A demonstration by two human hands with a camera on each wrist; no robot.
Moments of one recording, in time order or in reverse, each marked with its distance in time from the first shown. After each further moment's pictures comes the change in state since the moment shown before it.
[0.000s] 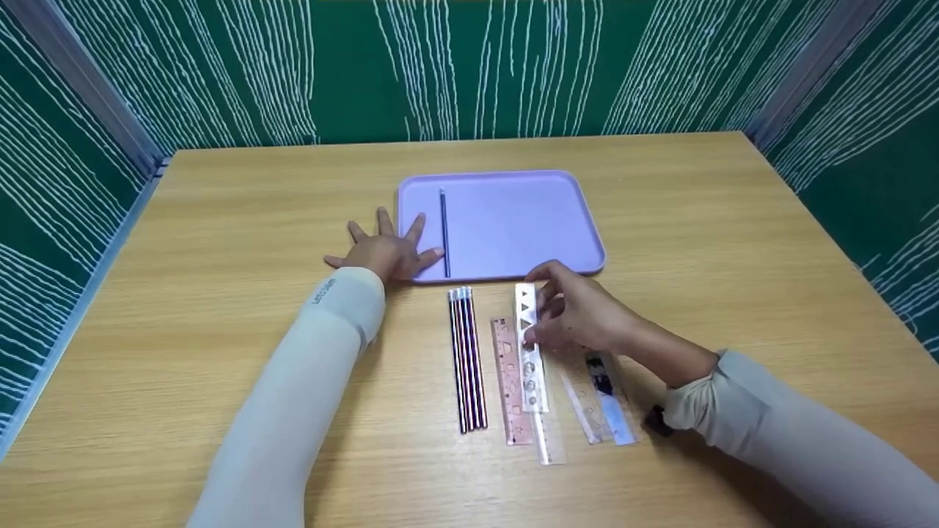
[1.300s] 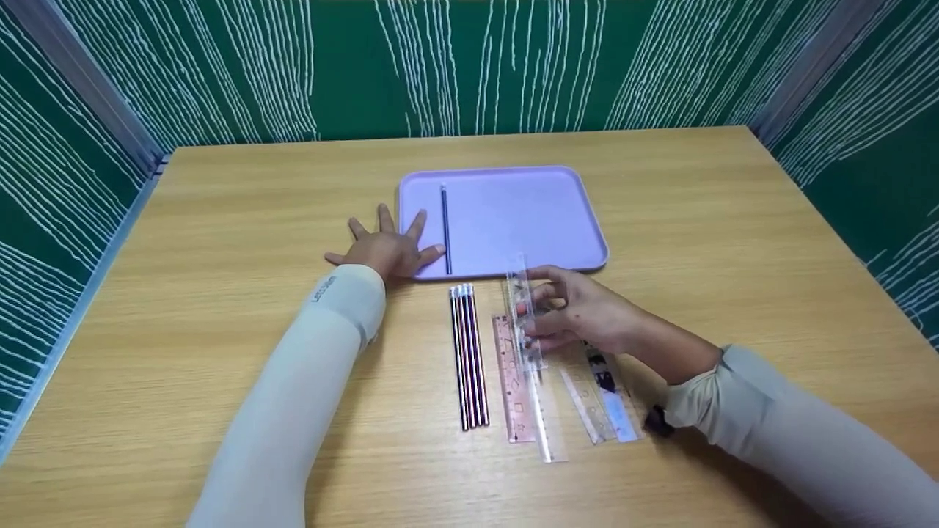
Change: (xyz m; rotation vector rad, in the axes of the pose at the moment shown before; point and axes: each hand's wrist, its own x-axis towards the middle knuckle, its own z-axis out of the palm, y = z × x) left_hand 0.001 -0.001 0.001 -0.012 0.004 0.013; right_hand 0.001 -0.001 0.001 0.436 -0.134 0.151
